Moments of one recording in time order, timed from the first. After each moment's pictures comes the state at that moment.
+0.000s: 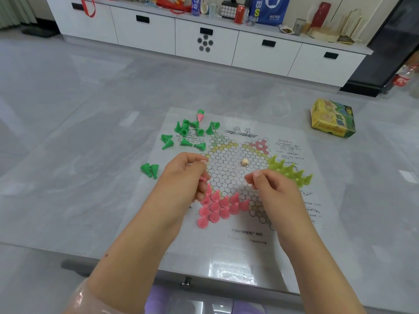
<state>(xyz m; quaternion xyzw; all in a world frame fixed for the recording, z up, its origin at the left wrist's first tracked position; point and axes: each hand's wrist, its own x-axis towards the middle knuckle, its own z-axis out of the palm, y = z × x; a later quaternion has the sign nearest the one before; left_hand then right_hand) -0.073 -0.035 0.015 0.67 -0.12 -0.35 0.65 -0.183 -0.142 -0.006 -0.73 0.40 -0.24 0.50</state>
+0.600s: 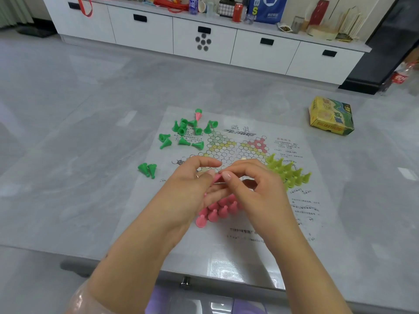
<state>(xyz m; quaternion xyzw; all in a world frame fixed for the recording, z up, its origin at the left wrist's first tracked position) -0.085 -0.034 0.020 0.56 -0.13 -0.45 0.68 -0.172 -0.123 0.005 -0.78 0.24 -0.27 0.51</state>
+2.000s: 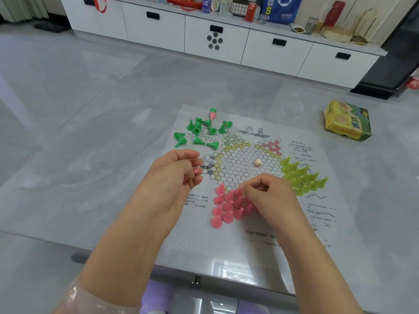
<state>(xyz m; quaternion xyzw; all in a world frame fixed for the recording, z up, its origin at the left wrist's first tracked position) -0.045 -0.022 0.009 0.58 -0.01 -0.35 0.73 -0.160 -0.137 -0.018 -0.73 0.43 -0.16 0.51</state>
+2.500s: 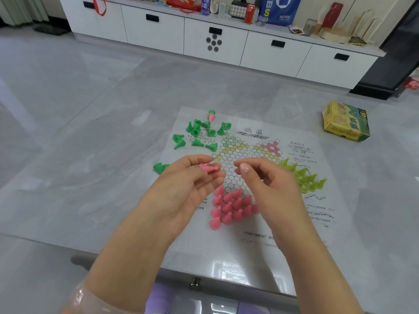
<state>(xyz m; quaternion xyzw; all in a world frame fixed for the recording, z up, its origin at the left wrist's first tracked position) -0.059 -0.024 0.014 0.49 -0.01 -0.43 0.76 -0.161 -0.120 0.010 -0.72 0.31 -0.25 0.57</state>
